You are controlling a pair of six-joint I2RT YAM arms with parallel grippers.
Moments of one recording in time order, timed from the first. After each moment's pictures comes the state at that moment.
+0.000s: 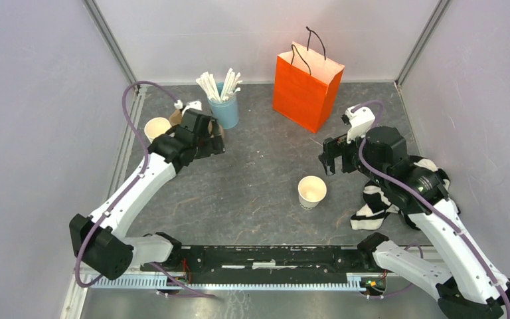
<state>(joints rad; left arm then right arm) -0.55 1.26 1.19 -0.74 -0.31 -0.56 0.57 0.85 1.19 -0.80 0.13 0.09</state>
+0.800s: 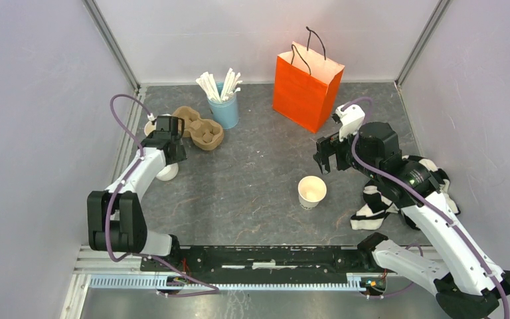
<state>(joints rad) -0.06 1.40 0.94 -0.52 -0.33 -0.31 0.57 0.91 1.18 -0.76 0.08 0.03</state>
